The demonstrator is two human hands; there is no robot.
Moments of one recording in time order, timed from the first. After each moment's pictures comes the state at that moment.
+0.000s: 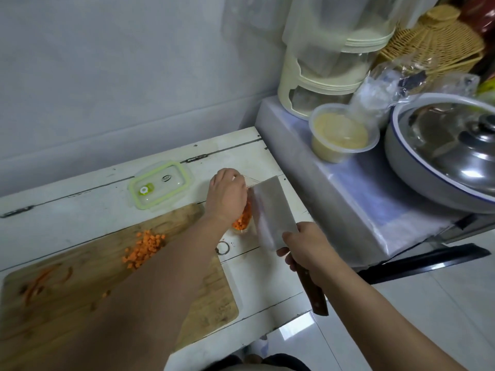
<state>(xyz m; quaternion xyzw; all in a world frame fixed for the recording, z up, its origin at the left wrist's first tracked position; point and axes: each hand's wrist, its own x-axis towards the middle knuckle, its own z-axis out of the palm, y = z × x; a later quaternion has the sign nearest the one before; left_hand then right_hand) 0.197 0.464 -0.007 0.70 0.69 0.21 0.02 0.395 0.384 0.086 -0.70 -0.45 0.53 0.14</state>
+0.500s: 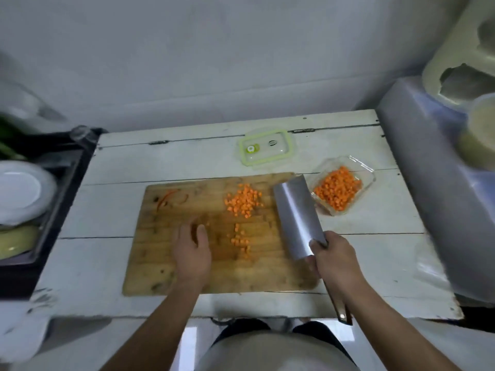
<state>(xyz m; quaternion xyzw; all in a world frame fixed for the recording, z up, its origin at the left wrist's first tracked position) 0.065 0.159 -0.042 0.21 0.89 0.38 0.11 0.314 0.315 0.022 -0.60 -0.62 0.49 0.08</state>
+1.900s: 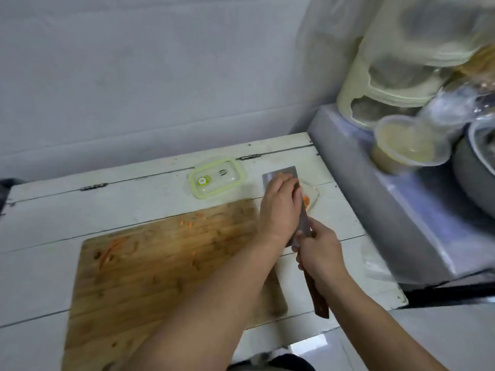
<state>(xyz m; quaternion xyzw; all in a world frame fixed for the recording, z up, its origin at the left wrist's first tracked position) 0.201 0.406 0.019 0.57 0.68 0.46 0.09 0.307 0.346 0.066 -0.66 -0.52 0.48 0.24</state>
